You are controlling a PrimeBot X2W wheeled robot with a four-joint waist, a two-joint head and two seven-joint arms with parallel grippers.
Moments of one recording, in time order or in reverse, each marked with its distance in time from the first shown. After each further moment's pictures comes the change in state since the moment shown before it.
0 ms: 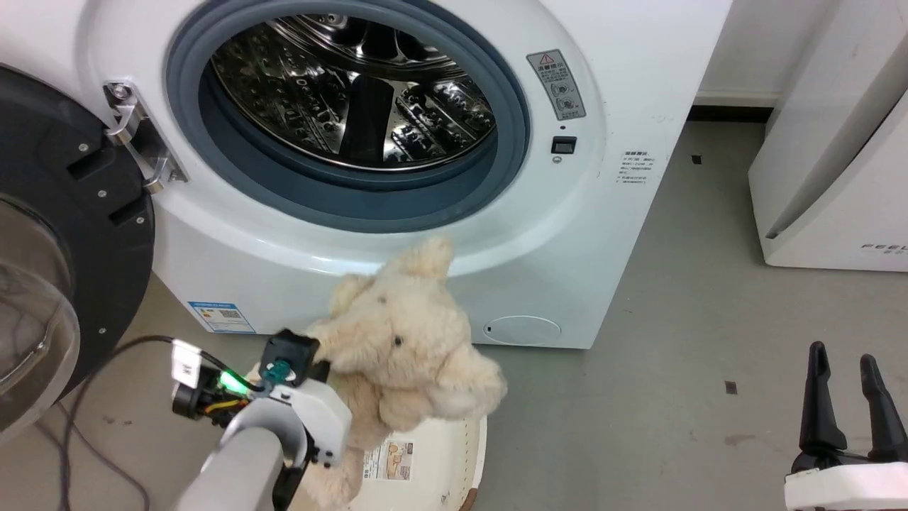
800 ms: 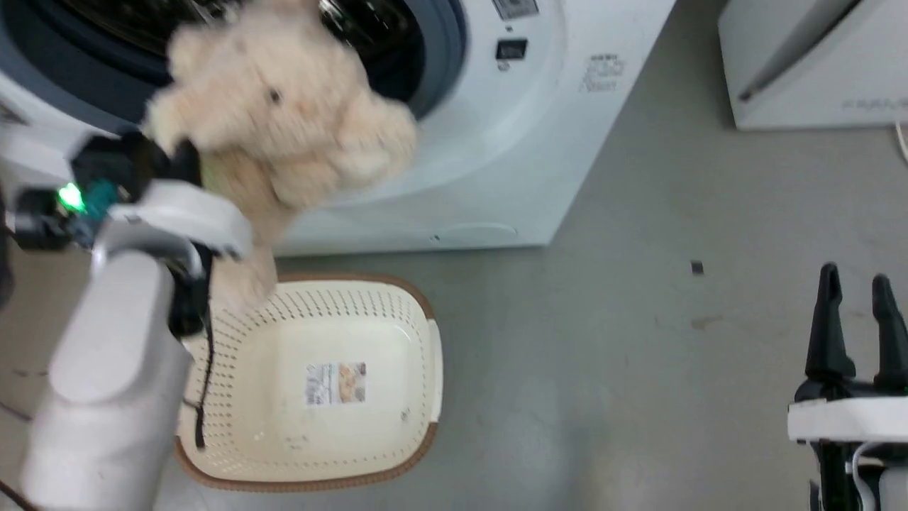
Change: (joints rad) left arm -0.216 0.077 0.303 -0.276 -0.007 0.073 0.000; right arm -0.130 0.000 0.008 -0.029 0.000 0.000 0.000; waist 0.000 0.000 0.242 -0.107
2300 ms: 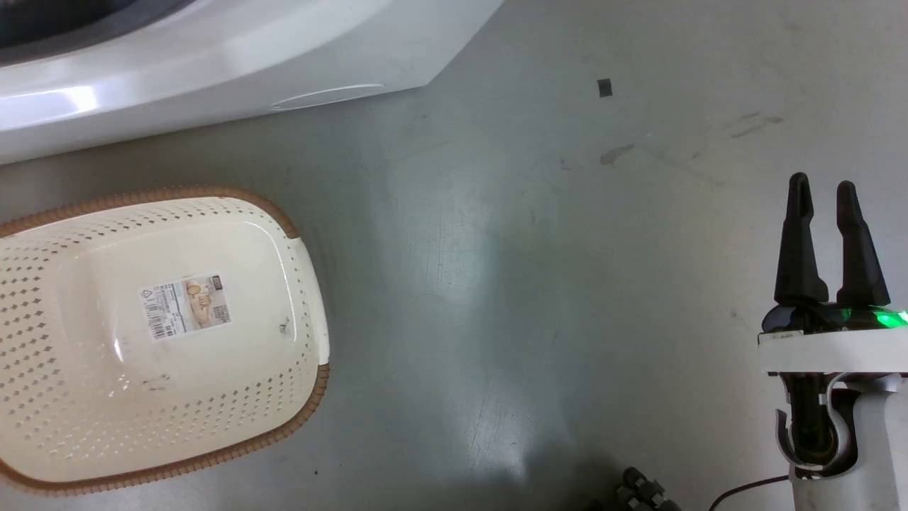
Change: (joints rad) left arm -0.684 0.158 0.180 0.199 0.087 -0.022 -0.001; right arm -0.163 0.000 0.120 -0.025 0.113 0.000 0.000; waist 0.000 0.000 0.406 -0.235
